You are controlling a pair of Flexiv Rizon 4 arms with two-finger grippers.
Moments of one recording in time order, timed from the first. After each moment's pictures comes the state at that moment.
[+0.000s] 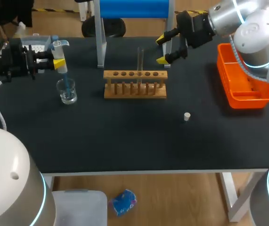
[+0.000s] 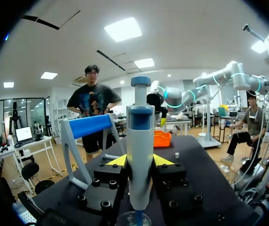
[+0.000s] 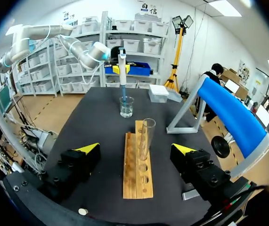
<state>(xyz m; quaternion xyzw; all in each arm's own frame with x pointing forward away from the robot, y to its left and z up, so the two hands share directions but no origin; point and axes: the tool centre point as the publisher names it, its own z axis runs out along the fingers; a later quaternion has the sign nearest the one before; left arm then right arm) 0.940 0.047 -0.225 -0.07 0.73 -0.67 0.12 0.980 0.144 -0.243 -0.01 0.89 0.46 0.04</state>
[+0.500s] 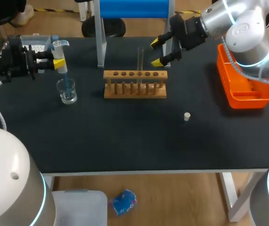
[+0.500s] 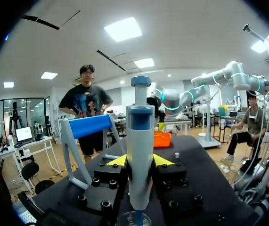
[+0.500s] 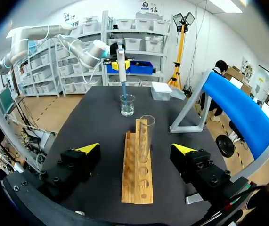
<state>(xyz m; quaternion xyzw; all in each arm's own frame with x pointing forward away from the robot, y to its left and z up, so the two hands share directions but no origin) 0.940 0.047 -0.225 -0.07 0.73 -0.67 0.12 0.987 0.156 -0.260 -0.01 0.89 0.45 0.02</state>
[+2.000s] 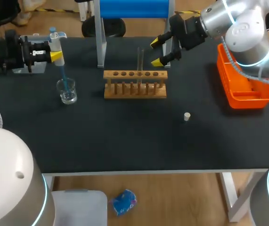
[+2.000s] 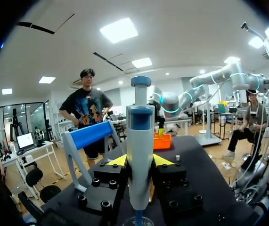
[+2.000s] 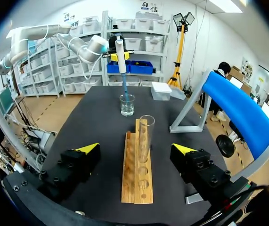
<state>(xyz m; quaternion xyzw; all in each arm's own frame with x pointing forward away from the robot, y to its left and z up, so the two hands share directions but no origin) 0.937 0.049 -0.192 -0.05 0.73 -0.66 0.14 0.987 0.156 -0.260 -0.01 0.89 0.45 0.02</state>
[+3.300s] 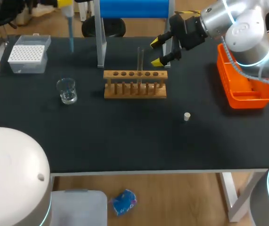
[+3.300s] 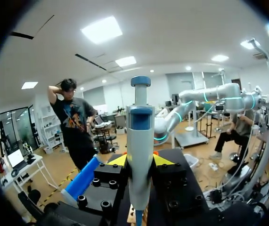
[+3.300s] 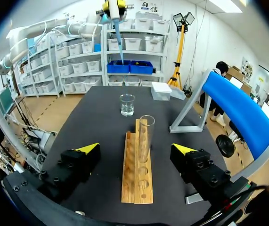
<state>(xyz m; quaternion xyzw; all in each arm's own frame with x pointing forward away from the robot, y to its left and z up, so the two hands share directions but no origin) 0.918 -0.028 0.003 0.02 0.77 -0.64 0.09 0.987 0.156 -0.259 -0.01 0.89 0.45 0.02</state>
